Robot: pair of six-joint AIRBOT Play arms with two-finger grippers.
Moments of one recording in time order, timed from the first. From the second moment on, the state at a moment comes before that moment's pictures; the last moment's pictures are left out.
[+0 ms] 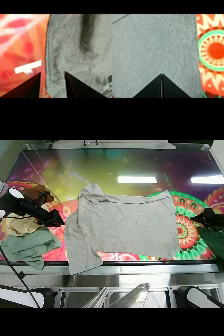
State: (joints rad) left arm 0.21 -1.70 1.26 1.06 -1.40 -1.17; right arm -0.63 -1.16 0.87 -0.77 1.26 1.08
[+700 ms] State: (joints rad) left arm 0.10 -1.74 1.25 1.10 -1.45 -1.15; right arm -0.63 -1.14 0.86 -0.79 1.28 1.08
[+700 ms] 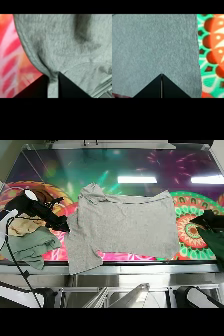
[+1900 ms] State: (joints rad) left arm 0.16 -1.83 1.25 1.01 -1.53 -1.04; right arm -0.63 -1.14 0.86 -0.81 1.31 1.07
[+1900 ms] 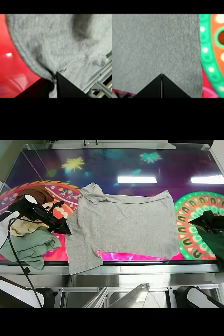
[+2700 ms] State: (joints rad) left arm 0.25 -1.78 1.25 0.99 -1.56 -1.01; right arm -0.64 -1.27 0.72 -1.06 1.30 1.11
